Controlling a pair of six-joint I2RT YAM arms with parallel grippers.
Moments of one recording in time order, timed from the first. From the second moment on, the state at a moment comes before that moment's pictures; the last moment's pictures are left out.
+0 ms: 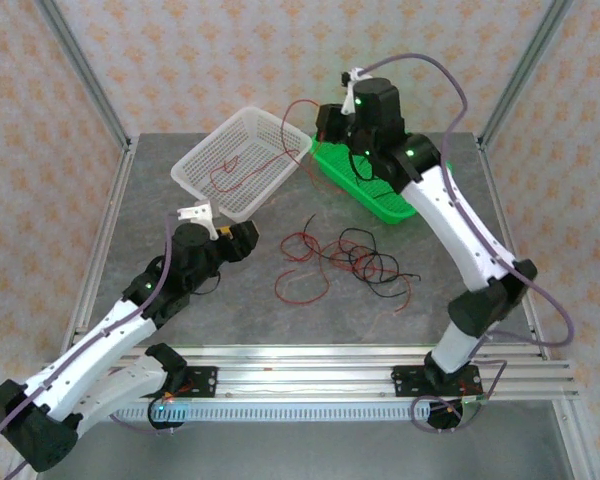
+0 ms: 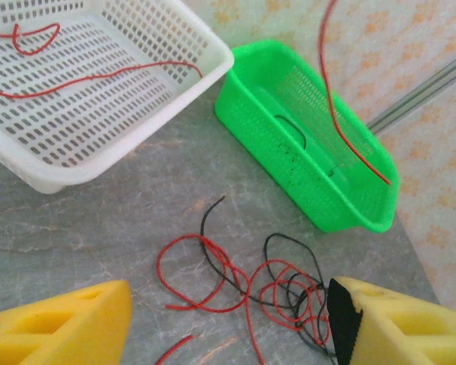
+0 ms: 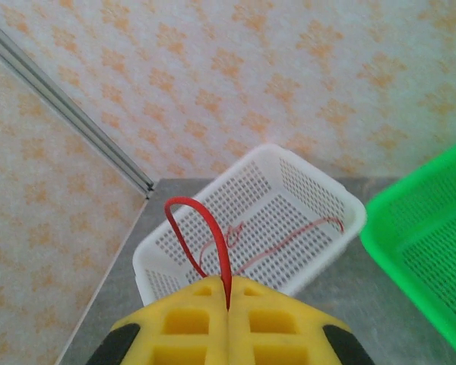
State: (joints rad) left arm -0.55 0.82 0.72 -0.27 -0.16 -0.70; right arm 0.57 1.71 2.00 -0.61 0.01 0.46
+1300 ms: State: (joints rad) left arm -0.55 0.57 0.61 -0.31 -0.22 -0.73; right arm 0.62 2.63 2.50 0.18 -0.17 0.41
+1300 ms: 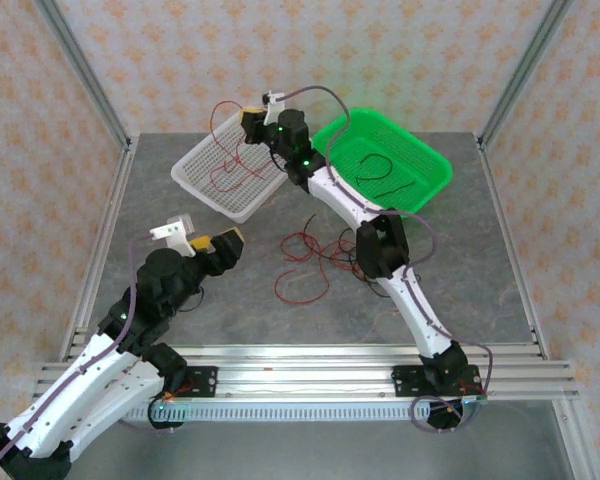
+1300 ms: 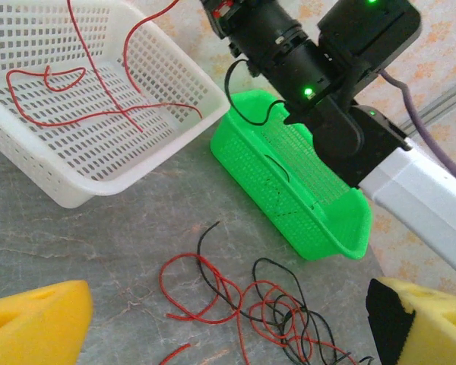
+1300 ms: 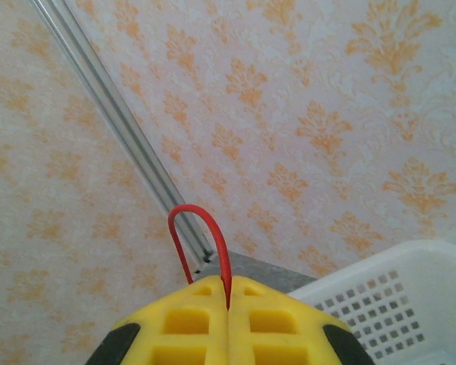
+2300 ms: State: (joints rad) left arm -0.55 0.72 0.79 -0.51 -0.26 -0.75; right arm 0.68 2.70 2.50 -0.18 0.27 0.01
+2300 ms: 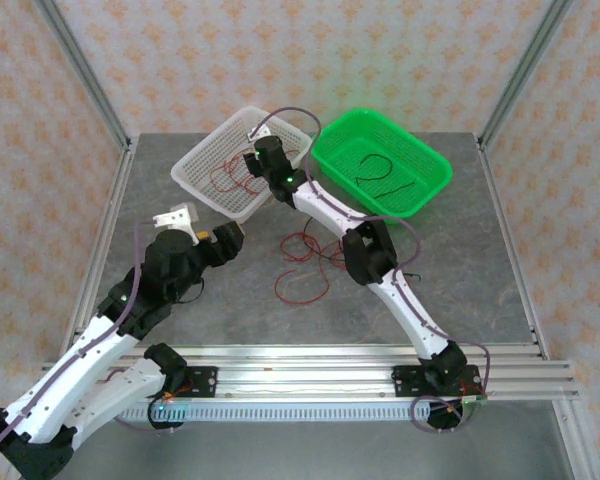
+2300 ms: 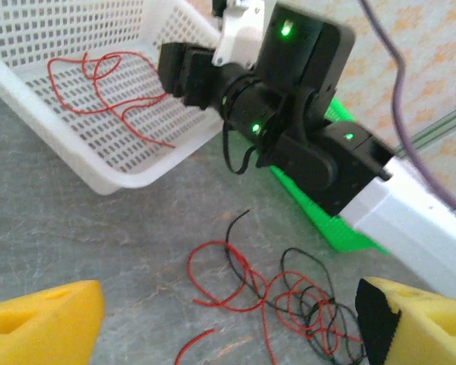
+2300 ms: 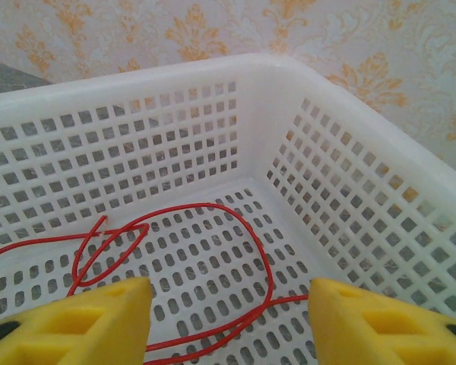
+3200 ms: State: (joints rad) left arm -0.82 1.18 0.80 -0.51 -0.23 -0.83; right arm 0.68 1.83 1.57 -0.53 0.47 0.32
